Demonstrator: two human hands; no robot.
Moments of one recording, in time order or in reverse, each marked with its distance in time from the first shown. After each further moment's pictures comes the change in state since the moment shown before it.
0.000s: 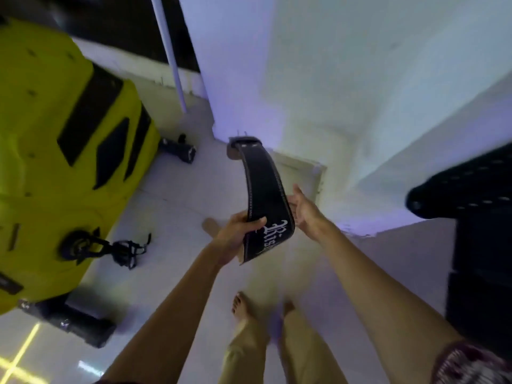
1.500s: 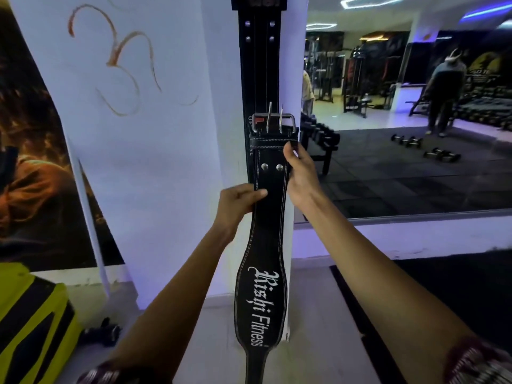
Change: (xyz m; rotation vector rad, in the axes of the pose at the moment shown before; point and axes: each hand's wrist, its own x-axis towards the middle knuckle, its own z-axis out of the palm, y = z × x) left_hand -0.330 0.134 0.369 0.252 -0.350 0.988; right_hand -0.539 -0.084 -0.168 0.482 0.210 -1.417
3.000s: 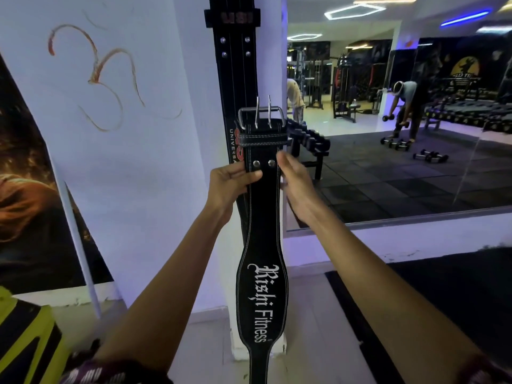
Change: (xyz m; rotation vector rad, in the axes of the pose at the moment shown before) left_hand 0.035 0.043 0.032 -0.028 -0.022 0.162; right_hand -0.019 -0.033 -0.025 -0.364 -0.094 0.074
